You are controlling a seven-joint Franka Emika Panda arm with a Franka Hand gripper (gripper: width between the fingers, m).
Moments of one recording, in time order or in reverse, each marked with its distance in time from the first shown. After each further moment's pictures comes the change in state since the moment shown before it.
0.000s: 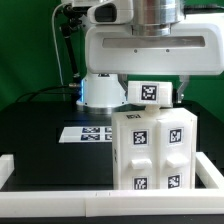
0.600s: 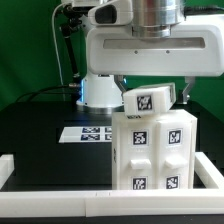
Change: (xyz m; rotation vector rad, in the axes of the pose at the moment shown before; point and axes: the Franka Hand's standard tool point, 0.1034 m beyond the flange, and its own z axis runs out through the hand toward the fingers) arm 0.000 0.000 0.001 0.001 -0.004 0.020
